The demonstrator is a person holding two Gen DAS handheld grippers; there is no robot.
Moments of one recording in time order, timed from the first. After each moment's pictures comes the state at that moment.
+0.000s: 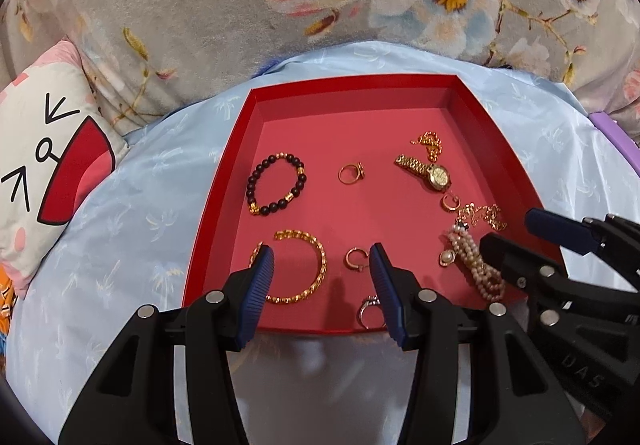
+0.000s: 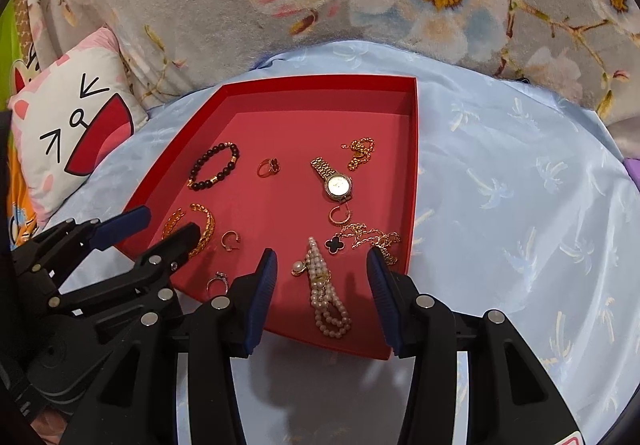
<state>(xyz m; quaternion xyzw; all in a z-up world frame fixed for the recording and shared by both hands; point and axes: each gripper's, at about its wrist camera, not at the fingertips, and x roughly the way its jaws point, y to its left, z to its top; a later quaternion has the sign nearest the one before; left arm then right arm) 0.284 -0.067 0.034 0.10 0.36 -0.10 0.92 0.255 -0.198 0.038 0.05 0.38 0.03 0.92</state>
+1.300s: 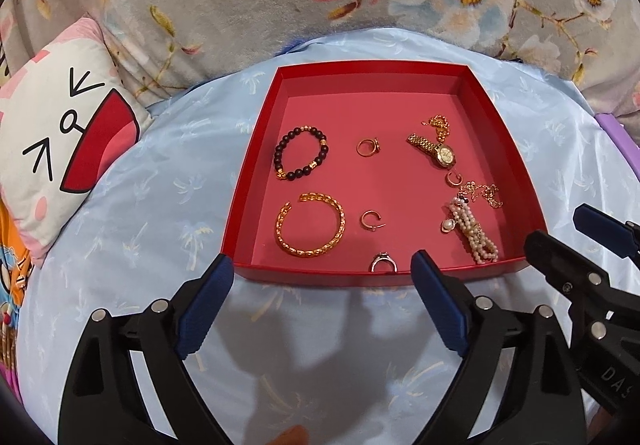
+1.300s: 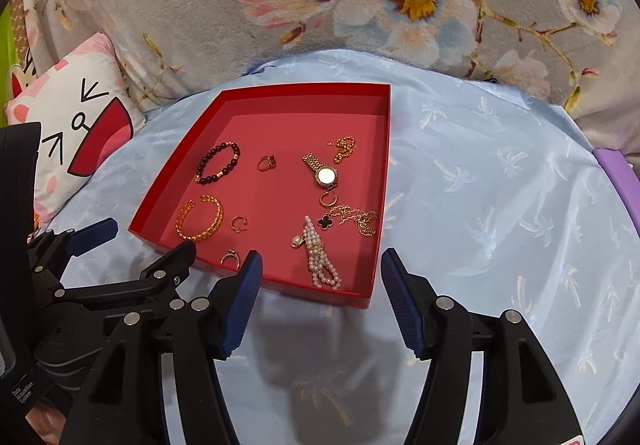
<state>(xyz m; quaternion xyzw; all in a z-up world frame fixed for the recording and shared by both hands) 0.261 -0.054 0.050 0.09 0.40 -0.06 0.91 0.218 -0.194 0.065 0.05 0.39 0.00 0.92</state>
